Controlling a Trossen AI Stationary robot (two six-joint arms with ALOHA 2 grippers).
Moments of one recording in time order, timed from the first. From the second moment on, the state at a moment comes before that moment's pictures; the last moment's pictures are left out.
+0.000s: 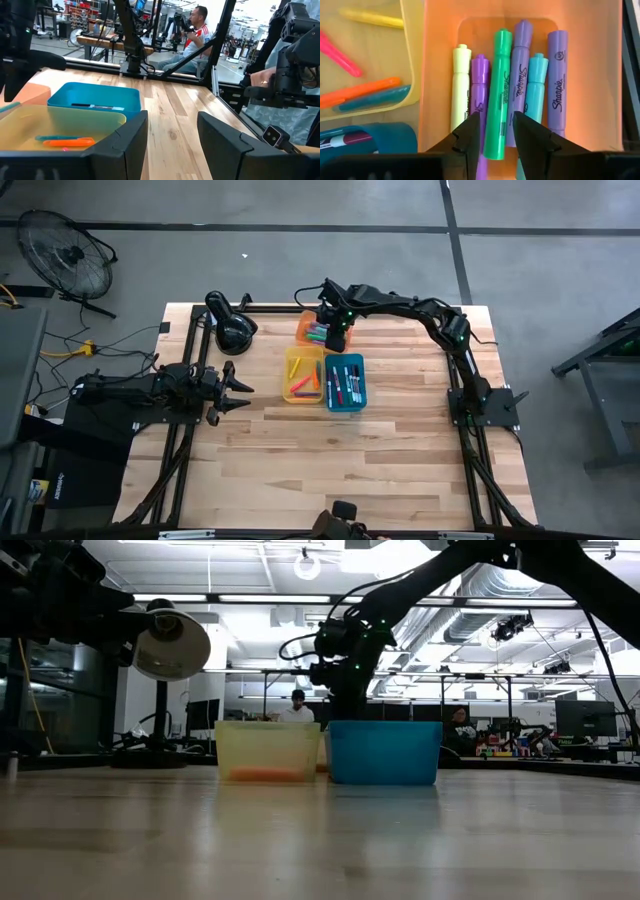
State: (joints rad) left arm -0.03 0.01 0.01 0.02 0.11 -0.18; right arm -0.54 2.17 1.78 -0.78 -0.19 -0.32
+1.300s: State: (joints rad) left arm -0.03 0.01 0.01 0.02 0.11 -0.18; right arm -0.17 1.75 0.92 0.07 -0.40 -0.03
